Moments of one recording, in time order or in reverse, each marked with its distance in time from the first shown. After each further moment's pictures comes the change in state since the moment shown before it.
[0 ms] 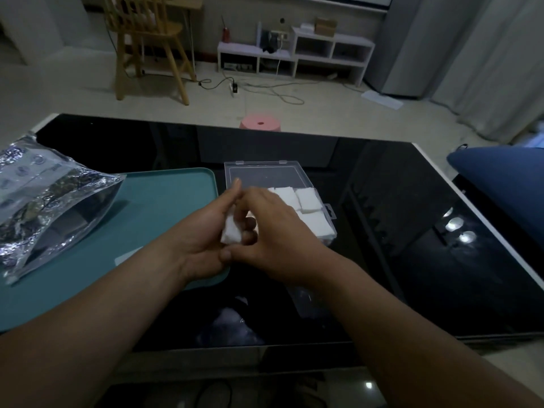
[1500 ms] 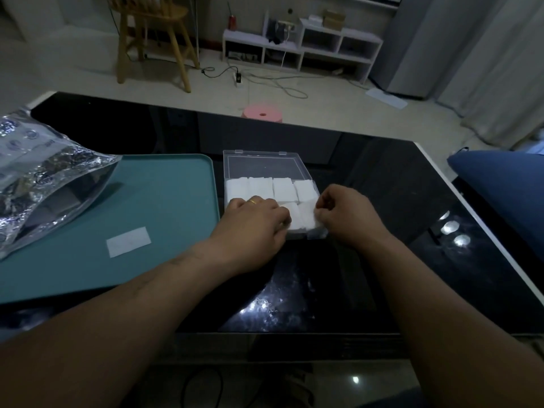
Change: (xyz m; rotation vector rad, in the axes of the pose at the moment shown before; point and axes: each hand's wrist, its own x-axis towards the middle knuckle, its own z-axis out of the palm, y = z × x) left_hand 0.036 -0.046 0.016 1.938 0.237 0.648; right_hand -0.012 0.098 -0.051 -0.188 0.095 0.565
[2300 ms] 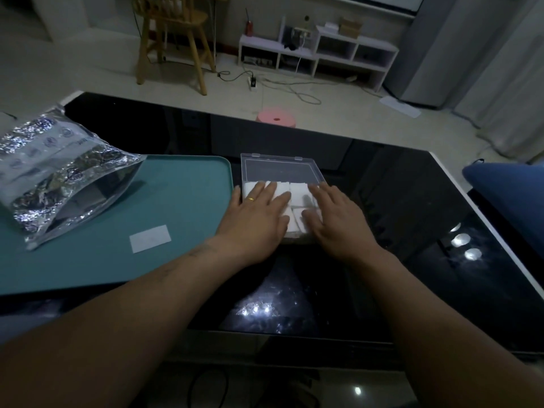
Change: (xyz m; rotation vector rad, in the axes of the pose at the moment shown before) left_hand 0.006 -0.026 0.007 0.053 -0.029 -0.157; right_hand 0.001 -0.009 0.036 -0.264 -0.033 -0.276
